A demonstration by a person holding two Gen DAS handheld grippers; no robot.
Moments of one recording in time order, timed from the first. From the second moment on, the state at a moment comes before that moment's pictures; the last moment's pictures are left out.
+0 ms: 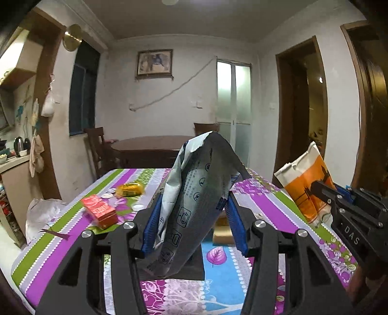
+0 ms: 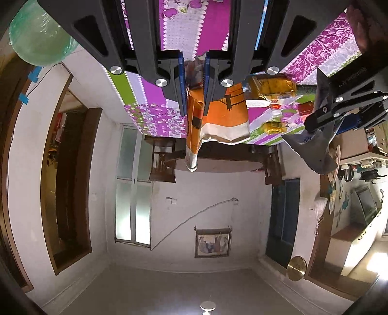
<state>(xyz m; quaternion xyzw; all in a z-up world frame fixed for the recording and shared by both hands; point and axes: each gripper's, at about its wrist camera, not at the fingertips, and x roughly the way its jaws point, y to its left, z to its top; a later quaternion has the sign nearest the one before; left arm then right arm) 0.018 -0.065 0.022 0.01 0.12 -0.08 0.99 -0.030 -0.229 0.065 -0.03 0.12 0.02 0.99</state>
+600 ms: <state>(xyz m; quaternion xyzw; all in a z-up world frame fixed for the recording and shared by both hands) 0.049 -0.108 0.019 0.02 0.16 -0.15 0.97 -0.053 -0.295 0.096 -0.02 0.14 -0.04 0.99</state>
